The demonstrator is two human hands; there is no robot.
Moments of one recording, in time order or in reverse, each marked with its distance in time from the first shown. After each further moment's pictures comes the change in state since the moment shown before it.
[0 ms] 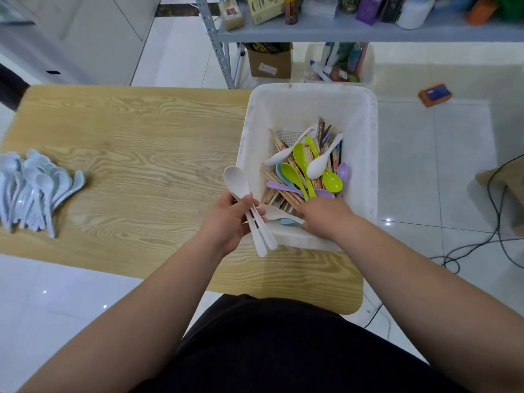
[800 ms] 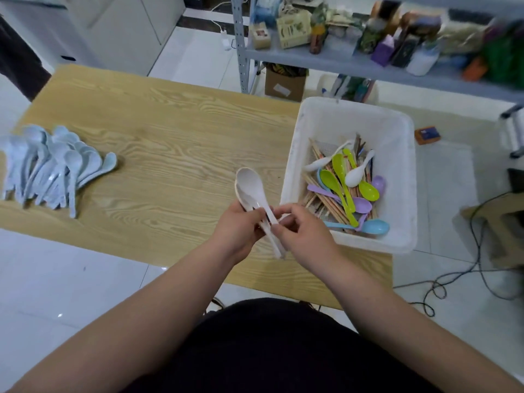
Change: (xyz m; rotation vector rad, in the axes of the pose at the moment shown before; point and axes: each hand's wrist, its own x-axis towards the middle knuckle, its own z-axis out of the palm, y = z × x) left_hand -0.026 0.002 -0.099 -0.092 -0.118 0.070; right_hand -0.054 -0.182 -0.001 1.001 0.391 0.016
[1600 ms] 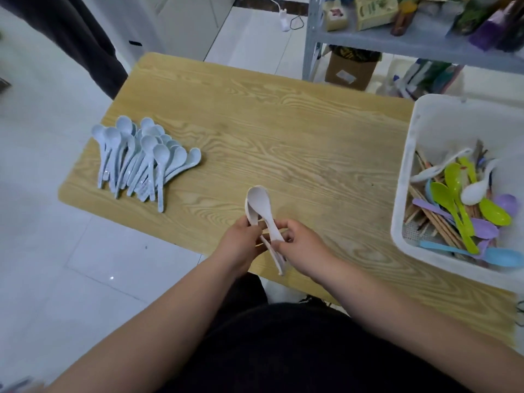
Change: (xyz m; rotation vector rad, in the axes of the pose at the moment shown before) left_hand 0.014 0.035 -0.198 0.118 0.205 -0.131; right_hand 0.073 -0.054 0.186 -0.023 -0.314 0.196
